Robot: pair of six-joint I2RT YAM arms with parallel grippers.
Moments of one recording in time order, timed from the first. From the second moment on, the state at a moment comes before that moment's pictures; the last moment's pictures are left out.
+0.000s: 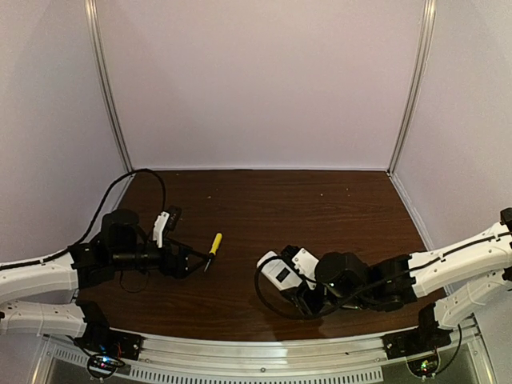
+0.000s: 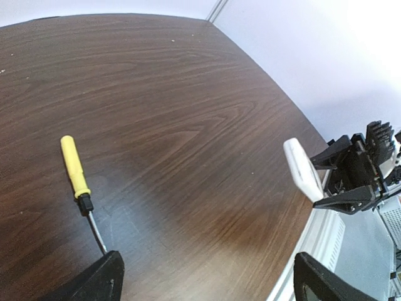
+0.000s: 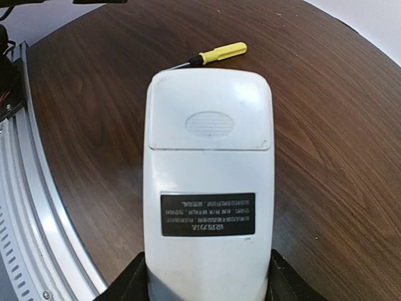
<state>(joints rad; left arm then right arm) -0.75 0.90 0.43 0.02 0.30 -0.43 1.33 1.30 0.66 -0.06 0.36 0.33</state>
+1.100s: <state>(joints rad) -0.99 1.41 0.62 0.30 0.48 -0.51 1.43 1.35 0.61 0.08 0.37 0.09</state>
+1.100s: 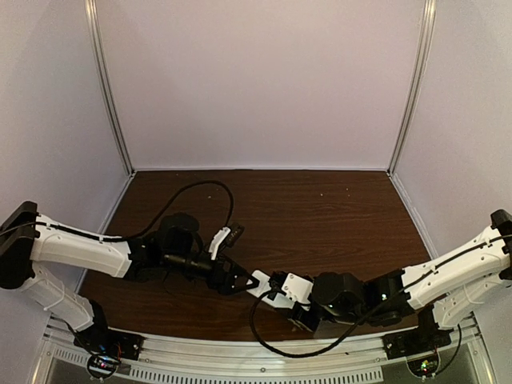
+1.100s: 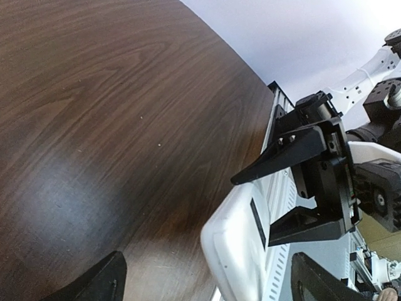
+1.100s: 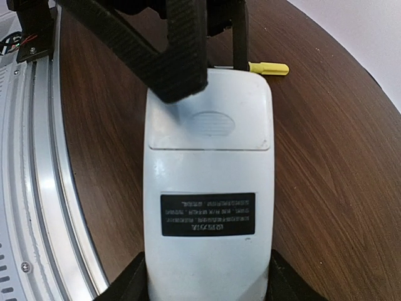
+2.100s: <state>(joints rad) -1.07 1.58 0.79 0.34 0.53 -0.57 1.44 1.30 0.61 0.07 0.47 0.02</state>
